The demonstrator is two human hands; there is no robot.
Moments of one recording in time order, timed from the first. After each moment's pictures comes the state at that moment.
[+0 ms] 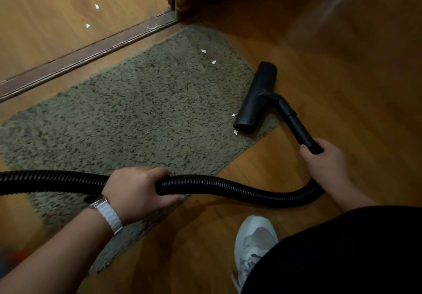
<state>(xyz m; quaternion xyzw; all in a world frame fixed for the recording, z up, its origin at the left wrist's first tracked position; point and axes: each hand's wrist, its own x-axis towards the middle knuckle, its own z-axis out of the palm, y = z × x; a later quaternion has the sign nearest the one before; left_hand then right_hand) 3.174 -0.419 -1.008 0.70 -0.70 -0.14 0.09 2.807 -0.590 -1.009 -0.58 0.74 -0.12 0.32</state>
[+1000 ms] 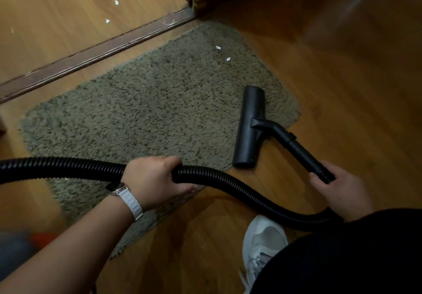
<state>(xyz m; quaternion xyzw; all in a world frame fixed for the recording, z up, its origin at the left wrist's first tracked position) 3.169 -0.426 -1.008 0.73 -0.67 -0.13 0.07 2.801 -0.546 -0.988 -0.62 0.71 -0.01 0.34</state>
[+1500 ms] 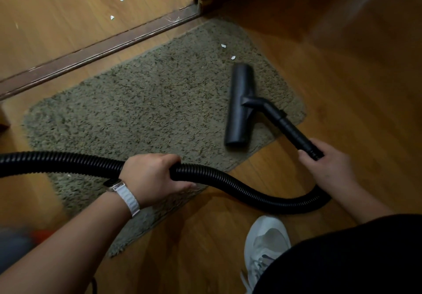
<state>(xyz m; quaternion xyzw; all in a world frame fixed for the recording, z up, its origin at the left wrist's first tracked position) 3.181 -0.425 -1.014 0.73 -0.66 -0.14 0.04 2.839 -0.579 -0.998 -0.66 0.67 -0.05 0.34</state>
